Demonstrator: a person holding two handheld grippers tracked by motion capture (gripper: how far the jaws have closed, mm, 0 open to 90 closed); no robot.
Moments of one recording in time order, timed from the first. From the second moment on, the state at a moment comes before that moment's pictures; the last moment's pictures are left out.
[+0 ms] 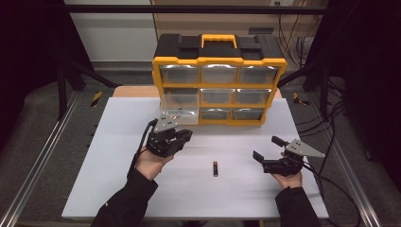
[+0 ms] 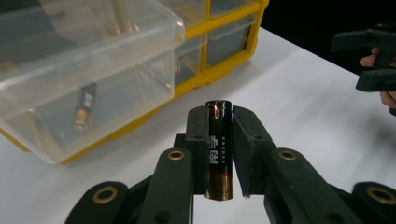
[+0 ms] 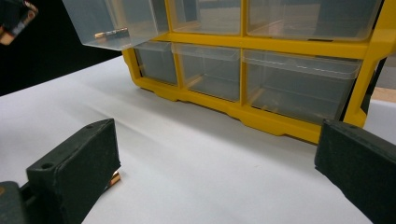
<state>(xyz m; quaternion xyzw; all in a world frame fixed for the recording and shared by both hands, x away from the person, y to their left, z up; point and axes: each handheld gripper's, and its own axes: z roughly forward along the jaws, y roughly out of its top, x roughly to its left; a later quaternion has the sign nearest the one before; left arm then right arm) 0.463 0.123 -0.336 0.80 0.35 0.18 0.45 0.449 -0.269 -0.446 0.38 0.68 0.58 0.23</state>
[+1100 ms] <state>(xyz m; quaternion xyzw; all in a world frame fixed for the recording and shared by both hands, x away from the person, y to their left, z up) 0.519 0.126 -0.275 0.78 0.35 0.23 0.47 0.449 -0.269 -0.446 0.38 0.68 0.58 0.23</state>
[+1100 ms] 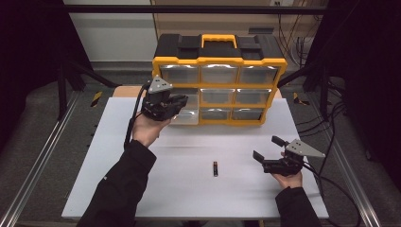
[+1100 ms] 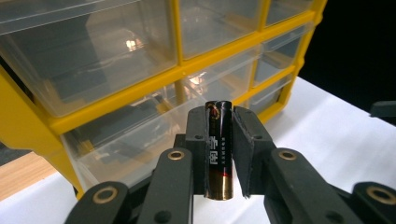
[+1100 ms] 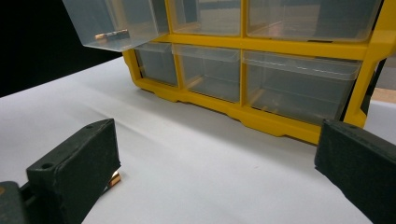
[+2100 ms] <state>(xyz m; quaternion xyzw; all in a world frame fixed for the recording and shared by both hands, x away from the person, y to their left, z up) 0.560 0.113 -0.311 0.81 0.37 0.22 0.39 0.449 -0.270 -0.445 0.37 0.68 0.58 0.23</state>
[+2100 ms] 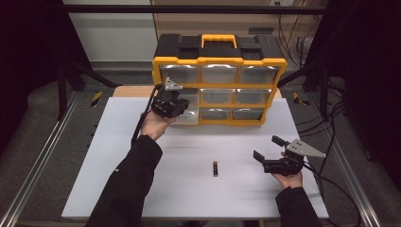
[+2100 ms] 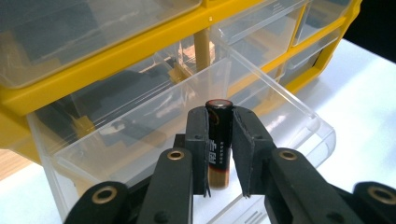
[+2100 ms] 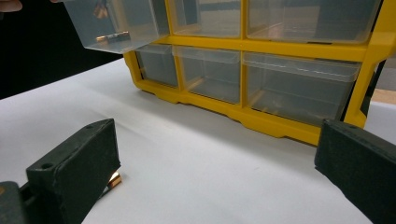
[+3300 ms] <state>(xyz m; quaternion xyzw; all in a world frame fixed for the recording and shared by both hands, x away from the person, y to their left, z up) 0.464 0.084 -0.363 0.78 0.32 0.18 0.51 0.448 -0.270 -0.445 0.38 0.68 0.58 0.23</state>
